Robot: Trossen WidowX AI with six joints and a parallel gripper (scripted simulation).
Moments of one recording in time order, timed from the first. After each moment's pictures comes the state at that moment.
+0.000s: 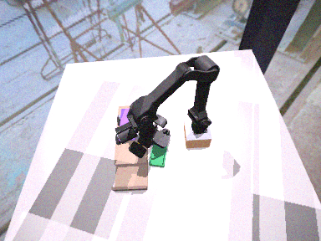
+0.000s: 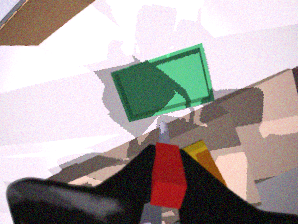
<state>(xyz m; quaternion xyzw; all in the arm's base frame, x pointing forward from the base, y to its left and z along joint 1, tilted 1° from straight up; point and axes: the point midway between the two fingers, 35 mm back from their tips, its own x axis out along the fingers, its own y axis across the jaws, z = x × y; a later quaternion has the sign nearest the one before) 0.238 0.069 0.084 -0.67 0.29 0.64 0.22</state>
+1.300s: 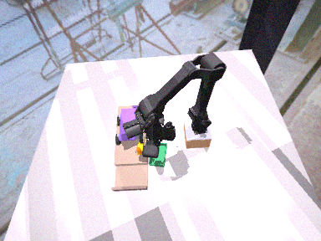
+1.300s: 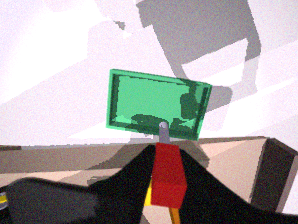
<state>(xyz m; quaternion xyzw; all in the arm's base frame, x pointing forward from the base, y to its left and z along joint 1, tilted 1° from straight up) 0.219 0.069 0.062 -0.71 0.09 0.69 0.11</state>
